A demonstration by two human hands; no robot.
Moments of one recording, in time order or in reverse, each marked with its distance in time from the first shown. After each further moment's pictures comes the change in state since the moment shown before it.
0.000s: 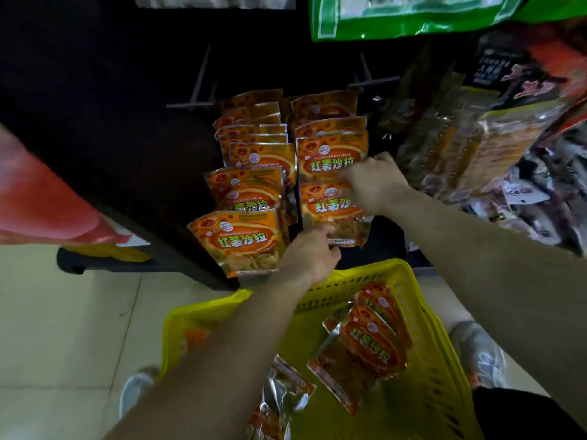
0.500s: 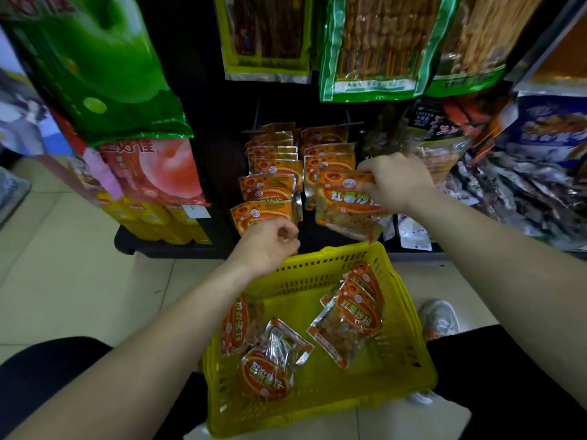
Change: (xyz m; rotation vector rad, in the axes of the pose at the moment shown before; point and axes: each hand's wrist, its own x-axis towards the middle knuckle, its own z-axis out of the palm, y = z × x) left_hand -0.180 0.000 -0.116 -0.155 0.136 0.127; right_hand -0.157 -0.039 -0.140 0.042 0.153 0.071
